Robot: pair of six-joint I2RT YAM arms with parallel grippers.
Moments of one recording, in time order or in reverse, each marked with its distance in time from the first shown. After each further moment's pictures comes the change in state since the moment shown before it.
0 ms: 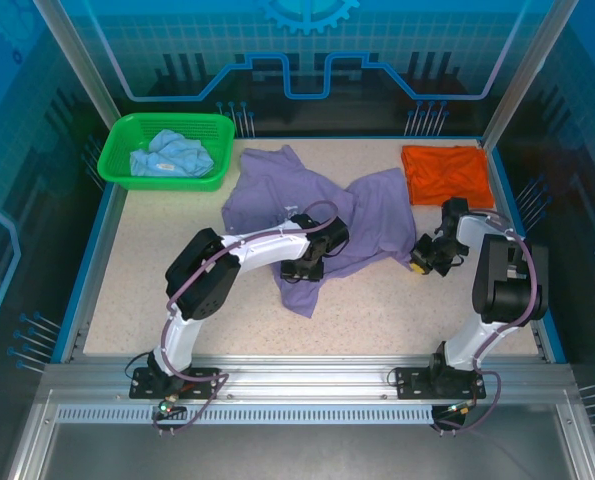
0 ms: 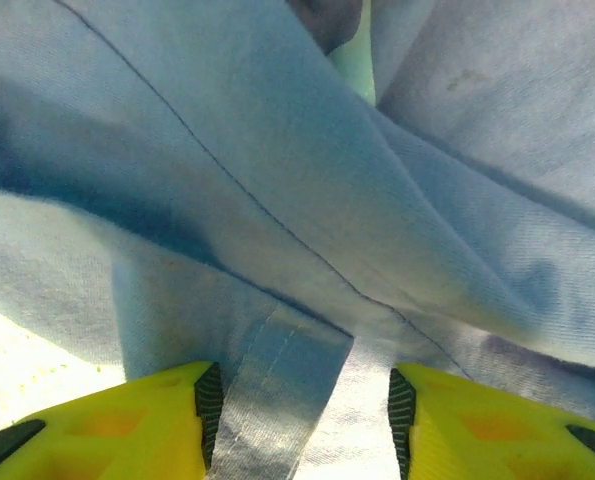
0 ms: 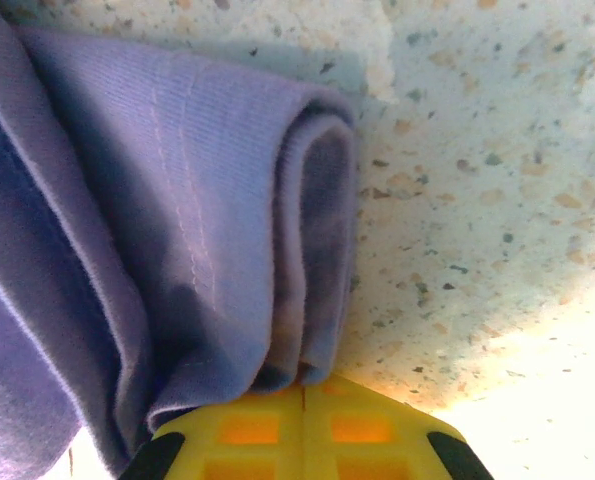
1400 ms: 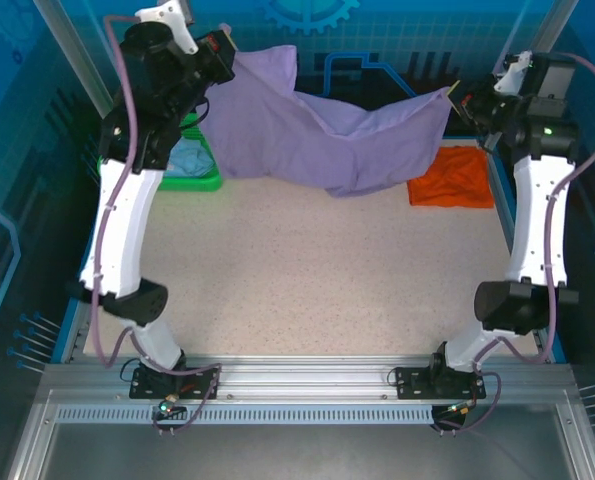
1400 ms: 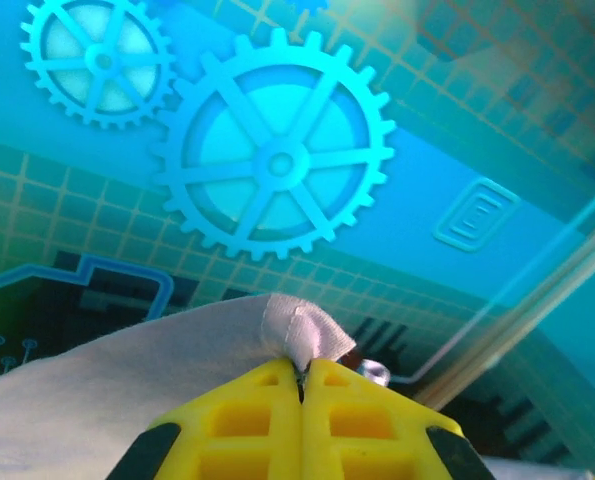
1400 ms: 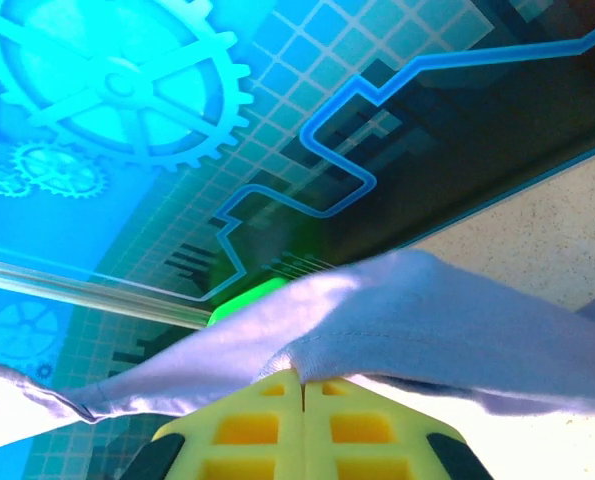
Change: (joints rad) left arm 0.521 -0.359 0.875 0.306 0.169 0.312; right arm -0.031 -0.090 1.111 -0.111 -0.296 0.189
